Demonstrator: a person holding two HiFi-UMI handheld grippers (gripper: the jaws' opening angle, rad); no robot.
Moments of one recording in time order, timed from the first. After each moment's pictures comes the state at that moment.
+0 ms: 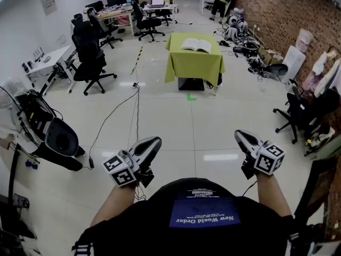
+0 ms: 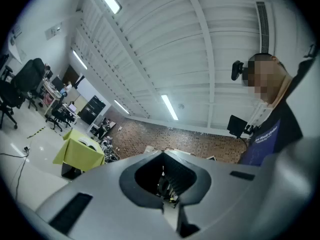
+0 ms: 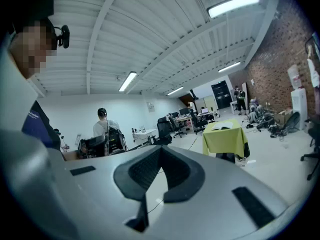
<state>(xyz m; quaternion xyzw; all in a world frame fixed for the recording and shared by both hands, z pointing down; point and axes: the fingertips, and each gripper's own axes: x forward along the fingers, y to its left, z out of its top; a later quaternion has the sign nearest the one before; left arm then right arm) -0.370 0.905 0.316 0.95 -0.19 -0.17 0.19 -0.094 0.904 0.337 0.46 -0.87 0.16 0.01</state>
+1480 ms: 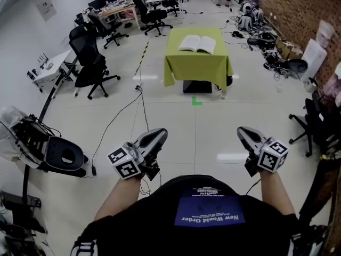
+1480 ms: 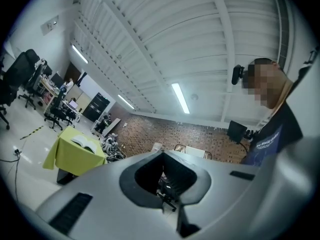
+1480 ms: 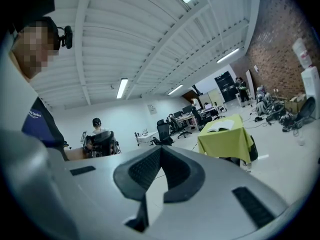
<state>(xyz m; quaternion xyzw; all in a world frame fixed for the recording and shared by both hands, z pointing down) -0.138 0.630 0.284 0.95 -0.22 -0.14 0.19 0.116 0.622 0.341 0.40 -0.90 0.19 -0.02</state>
